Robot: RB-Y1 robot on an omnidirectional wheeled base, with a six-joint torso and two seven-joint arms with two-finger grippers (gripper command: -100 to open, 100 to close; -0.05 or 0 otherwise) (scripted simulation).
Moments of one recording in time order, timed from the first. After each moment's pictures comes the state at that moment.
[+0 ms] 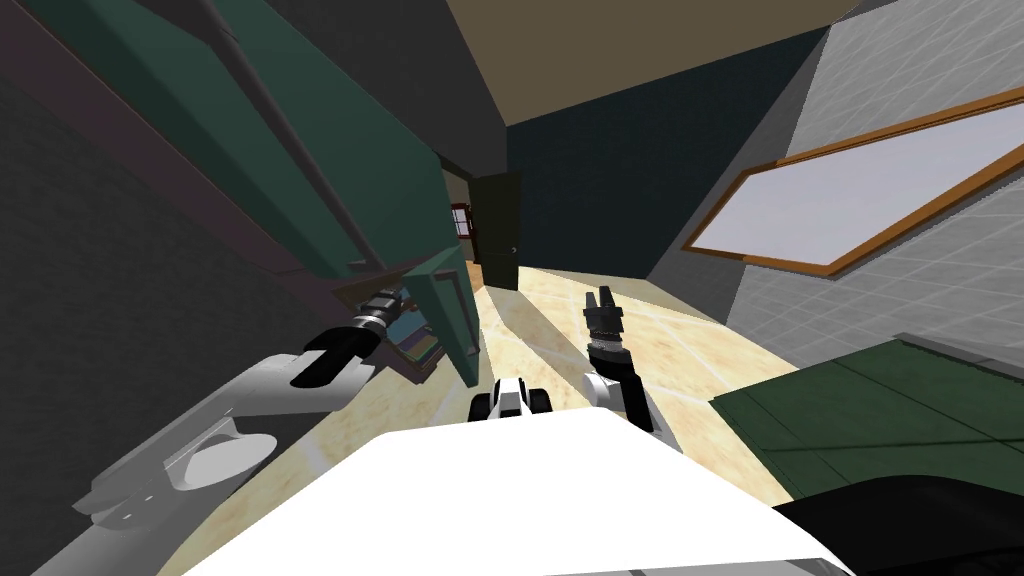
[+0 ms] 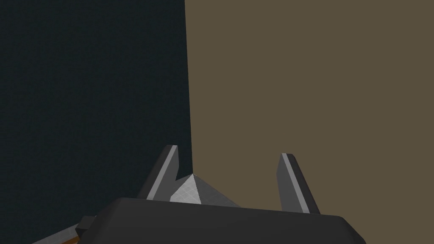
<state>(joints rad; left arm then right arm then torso) 0.30 0.84 0.13 -2.49 -0.20 0.85 0.54 0.52 -0.05 -0.04 -2.22 -0.06 -0.55 0.08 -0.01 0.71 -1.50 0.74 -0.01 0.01</state>
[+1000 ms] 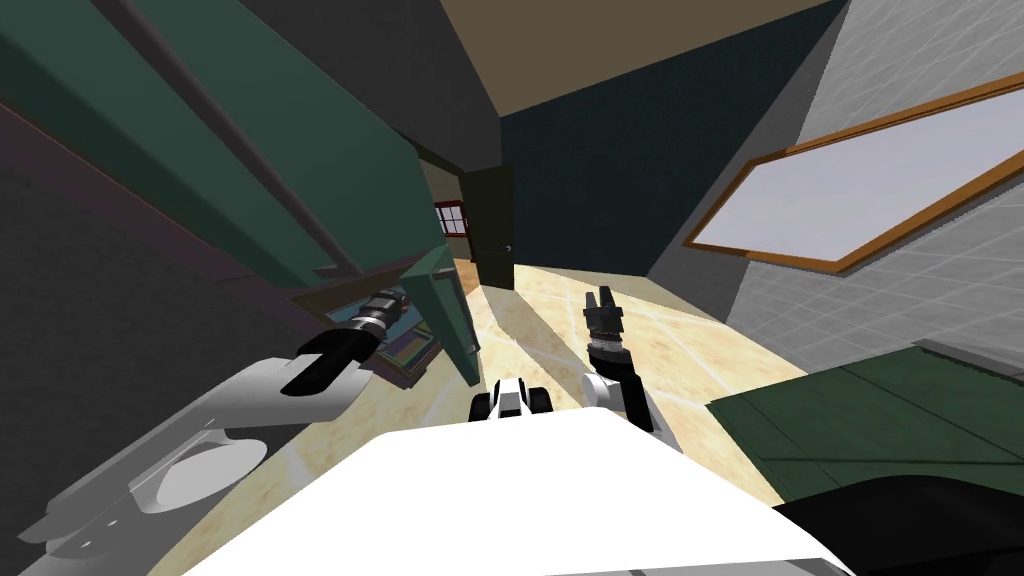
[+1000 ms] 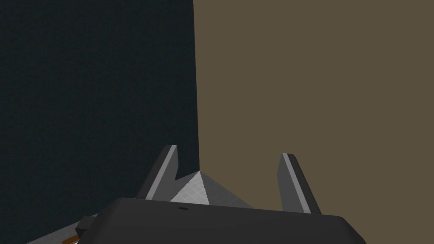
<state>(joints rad) 0.31 0.87 0.11 -2.57 -0.21 0.95 0.58 0.52 -0.05 -0.04 -2.22 -0.06 -0.55 0.08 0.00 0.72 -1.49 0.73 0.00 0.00</state>
